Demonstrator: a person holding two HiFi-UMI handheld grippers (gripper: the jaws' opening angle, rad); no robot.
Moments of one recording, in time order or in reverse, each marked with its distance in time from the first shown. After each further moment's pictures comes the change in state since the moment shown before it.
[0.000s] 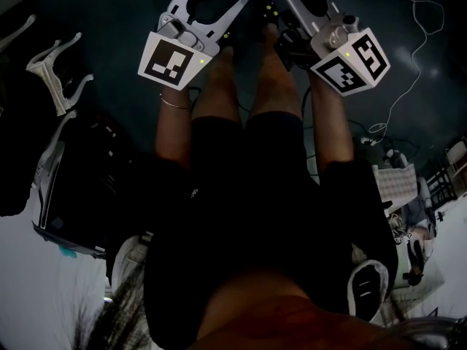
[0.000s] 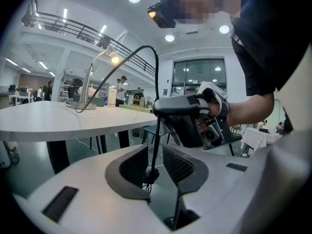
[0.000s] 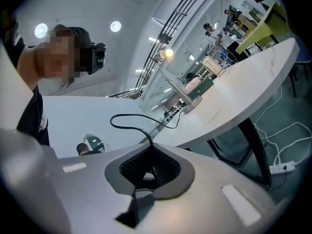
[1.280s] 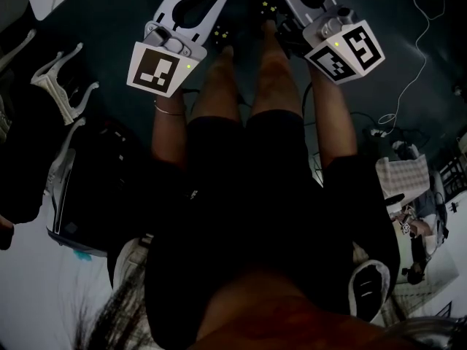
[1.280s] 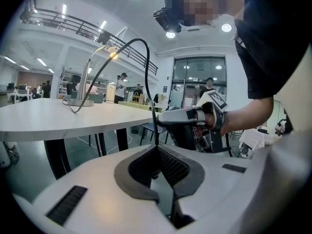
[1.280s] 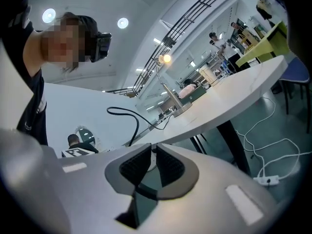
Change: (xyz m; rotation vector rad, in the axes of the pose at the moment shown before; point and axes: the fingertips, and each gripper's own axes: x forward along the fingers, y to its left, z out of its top) left arm 0.009 -0.002 -0.004 -0.019 0.034 -0.009; right arm -0.025 -0.039 -0.006 -0.105 -0.018 -0.078
